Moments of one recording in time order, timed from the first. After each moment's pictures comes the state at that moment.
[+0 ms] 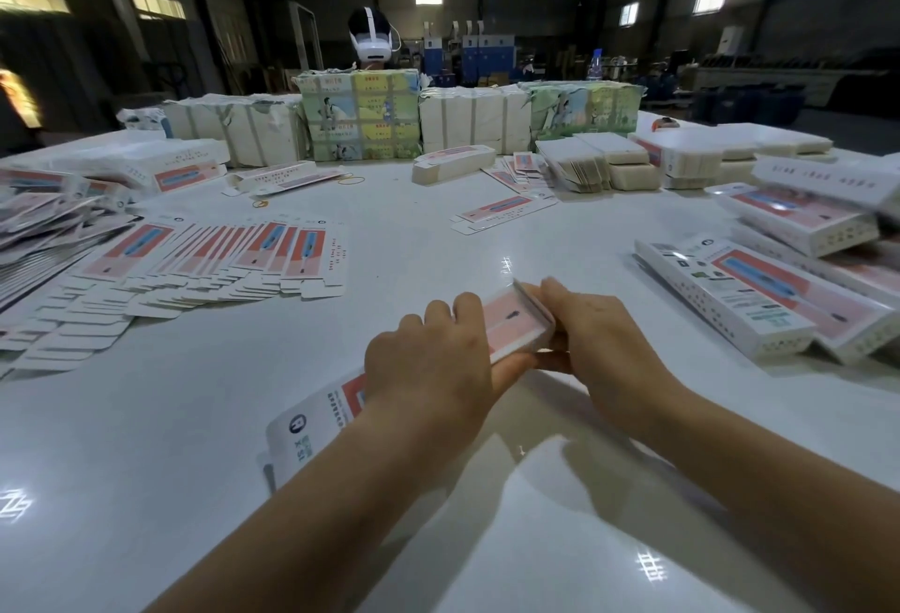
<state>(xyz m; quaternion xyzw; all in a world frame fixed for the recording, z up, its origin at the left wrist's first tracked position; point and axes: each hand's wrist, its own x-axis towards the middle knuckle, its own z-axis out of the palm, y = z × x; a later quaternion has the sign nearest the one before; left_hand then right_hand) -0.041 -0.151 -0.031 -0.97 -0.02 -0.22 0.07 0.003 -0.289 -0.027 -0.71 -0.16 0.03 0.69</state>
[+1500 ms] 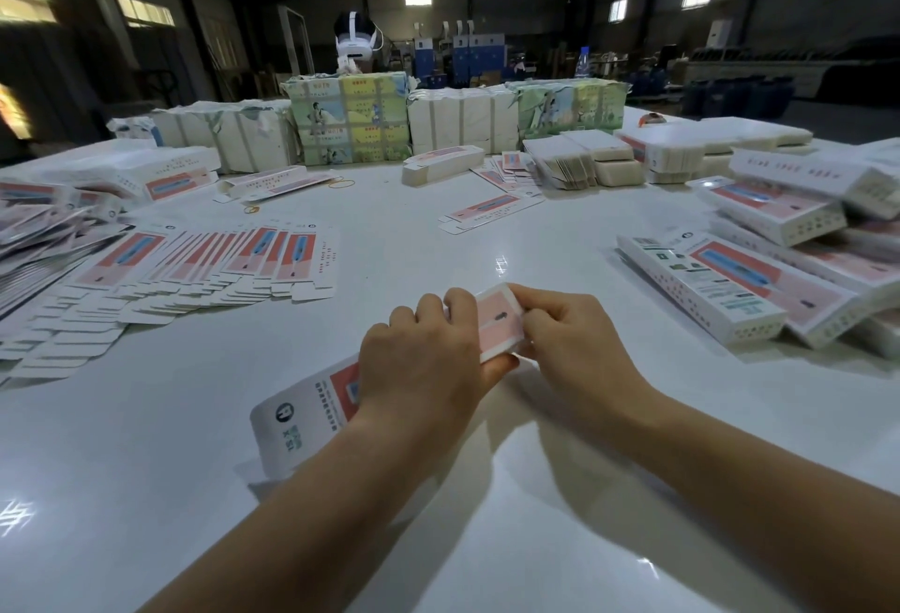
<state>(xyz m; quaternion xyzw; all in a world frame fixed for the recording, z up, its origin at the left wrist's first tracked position) -0.044 -0.156 -0.033 -0.95 -0.02 -0.28 0.15 -0.007 -0.288 -0.033 -0.78 -0.21 -0.04 0.59</state>
